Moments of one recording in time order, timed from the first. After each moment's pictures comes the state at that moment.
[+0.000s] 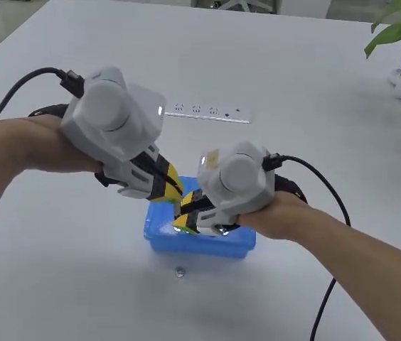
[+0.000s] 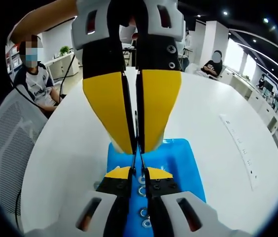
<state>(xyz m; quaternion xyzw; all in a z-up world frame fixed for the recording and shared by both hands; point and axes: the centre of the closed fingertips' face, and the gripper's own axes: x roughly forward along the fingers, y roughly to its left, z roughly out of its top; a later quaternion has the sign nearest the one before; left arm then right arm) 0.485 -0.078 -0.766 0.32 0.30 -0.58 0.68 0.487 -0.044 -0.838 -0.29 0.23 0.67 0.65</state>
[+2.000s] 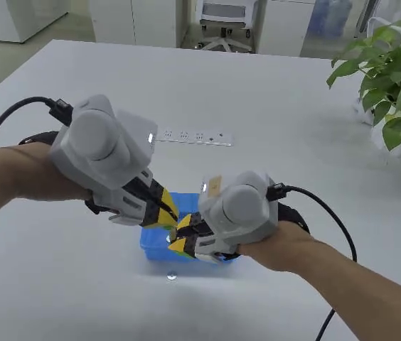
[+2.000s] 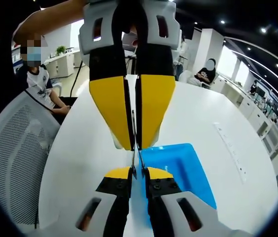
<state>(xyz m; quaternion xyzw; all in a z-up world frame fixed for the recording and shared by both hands) 0.424 -0.096 -0.738 0.34 0.27 -0.59 0.68 0.433 -0.065 -0.804 -0.29 0.20 0.65 0.67</state>
